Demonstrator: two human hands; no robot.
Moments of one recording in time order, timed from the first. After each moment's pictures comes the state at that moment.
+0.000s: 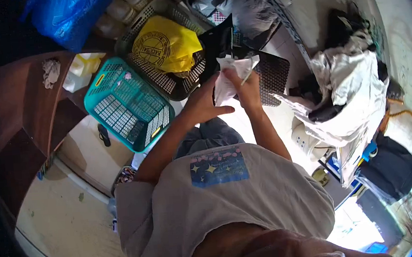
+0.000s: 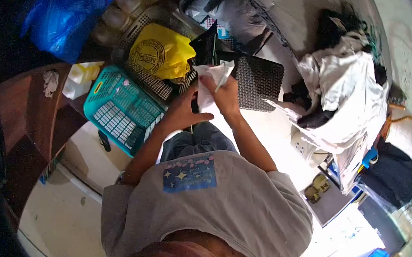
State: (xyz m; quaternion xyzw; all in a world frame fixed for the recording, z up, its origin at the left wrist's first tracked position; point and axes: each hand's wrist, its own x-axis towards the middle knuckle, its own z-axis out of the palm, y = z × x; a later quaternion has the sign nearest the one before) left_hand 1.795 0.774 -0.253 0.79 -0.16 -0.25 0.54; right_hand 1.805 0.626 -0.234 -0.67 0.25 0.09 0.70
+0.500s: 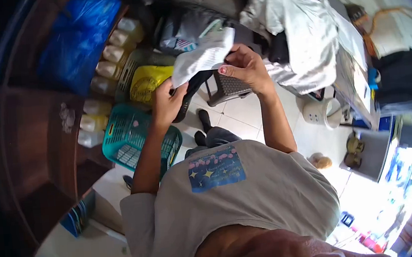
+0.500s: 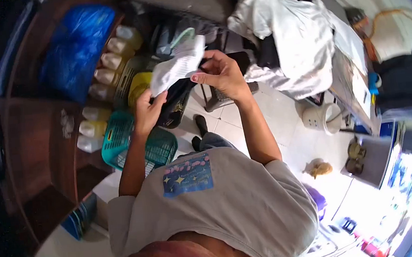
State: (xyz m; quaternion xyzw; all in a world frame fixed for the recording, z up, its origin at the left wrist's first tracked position) left_hand 1.733 0.805 -0.126 0.75 -0.17 -0.12 0.62; right_hand 1.676 0.588 -0.068 -0.63 0.07 -0.06 0.77
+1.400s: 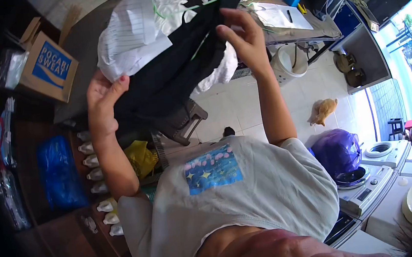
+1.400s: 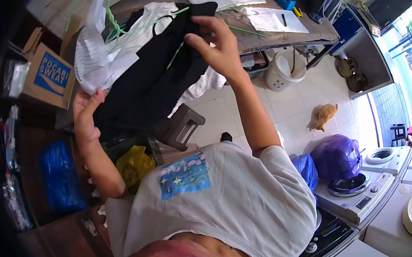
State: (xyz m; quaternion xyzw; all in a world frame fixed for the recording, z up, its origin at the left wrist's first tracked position) left_hand 1.636 0.517 0.063 0.57 -0.45 -0.28 0.63; right_hand 1.418 0.306 0.017 -0.71 0.20 -0.52 0.44
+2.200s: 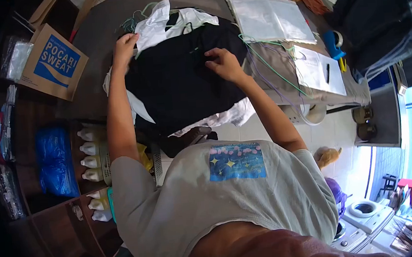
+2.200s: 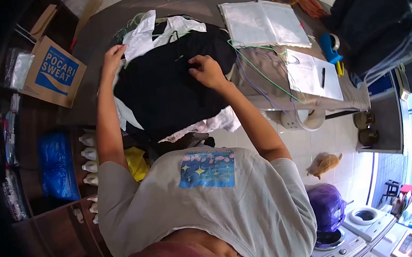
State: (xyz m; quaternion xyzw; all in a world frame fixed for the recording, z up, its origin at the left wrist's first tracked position) left_hand 1.888 0.260 -0.059 0.77 -0.34 -0.14 0.53; right_hand 1.591 0.105 -0.116 -0.83 0.21 -0.23 0.46
